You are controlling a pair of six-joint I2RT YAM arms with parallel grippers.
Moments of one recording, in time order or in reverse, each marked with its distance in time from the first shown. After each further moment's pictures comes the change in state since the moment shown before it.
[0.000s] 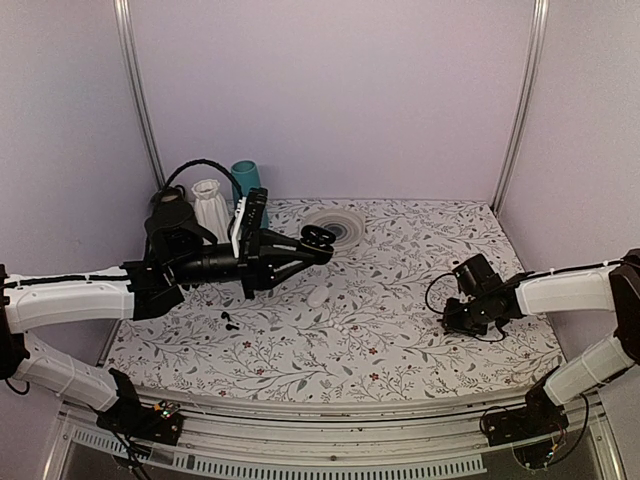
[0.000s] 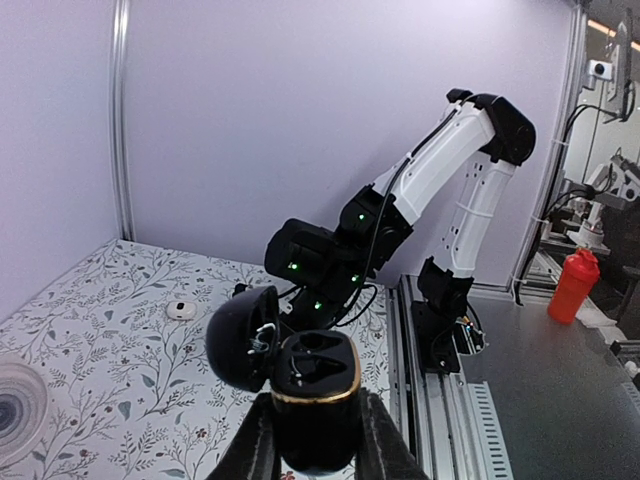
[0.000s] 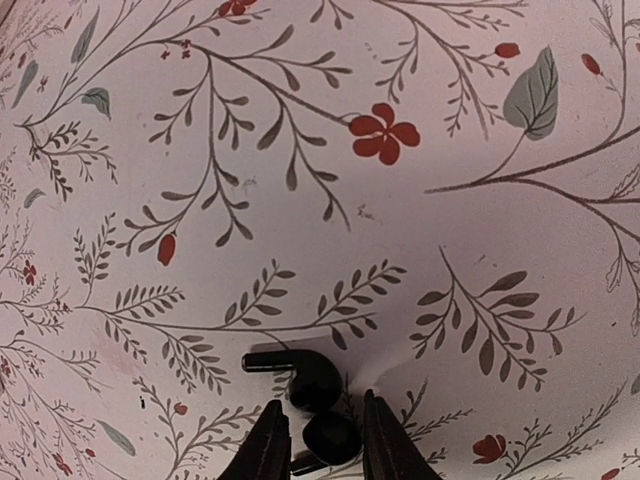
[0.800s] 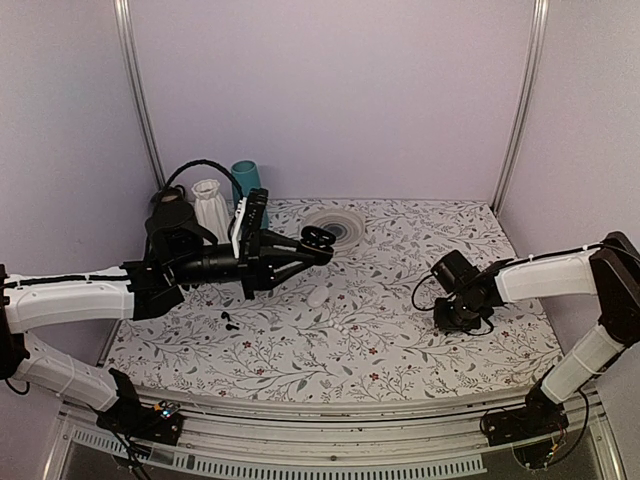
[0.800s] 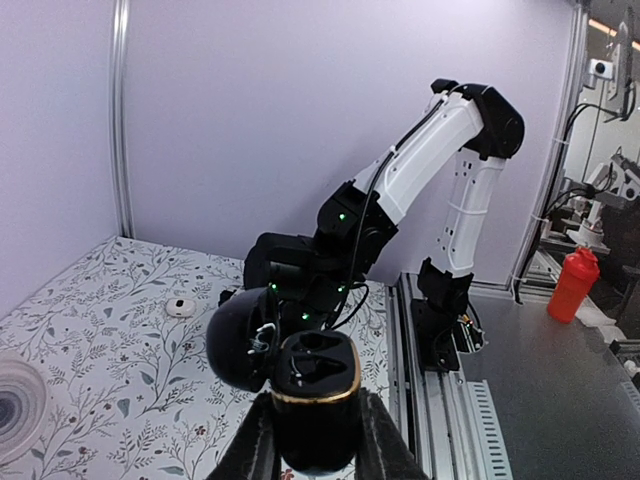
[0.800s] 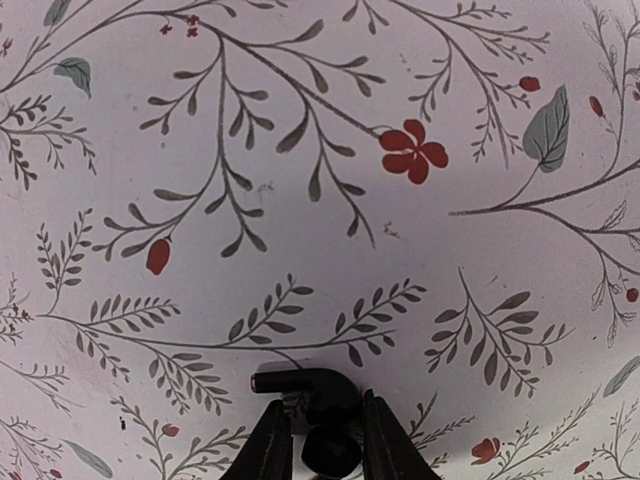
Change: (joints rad) left arm 0.000 0.000 0.000 -0.007 0.001 0.000; right arm 0.086 0.136 0.157 -0.169 0.128 -0.027
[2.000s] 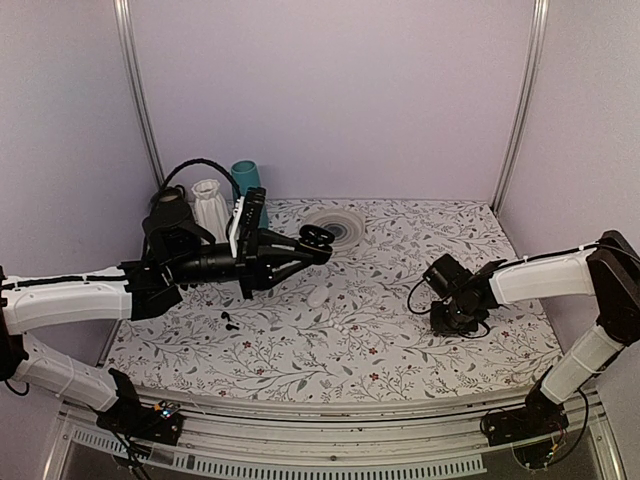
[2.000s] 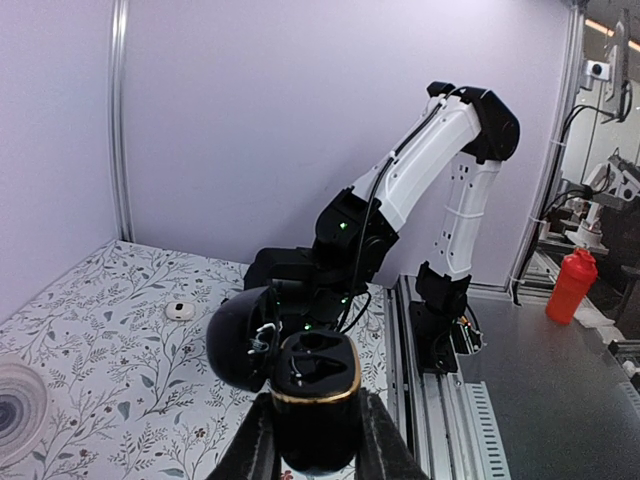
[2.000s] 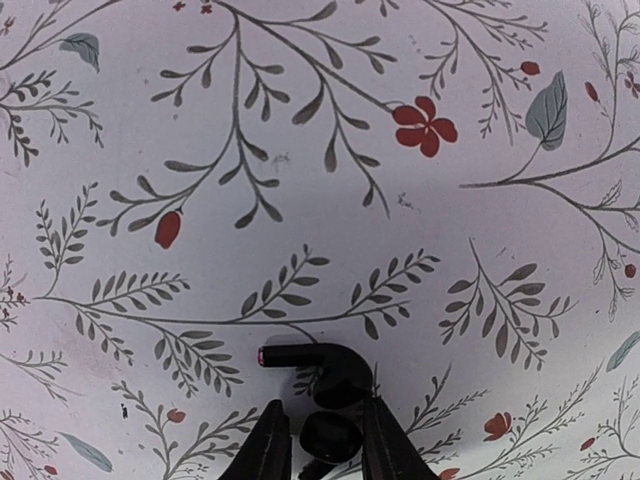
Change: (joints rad) left arm 0.000 -0.013 0.000 -0.005 0.003 0.000; right arm 0.065 0.025 0.027 -0.056 0.052 0.050
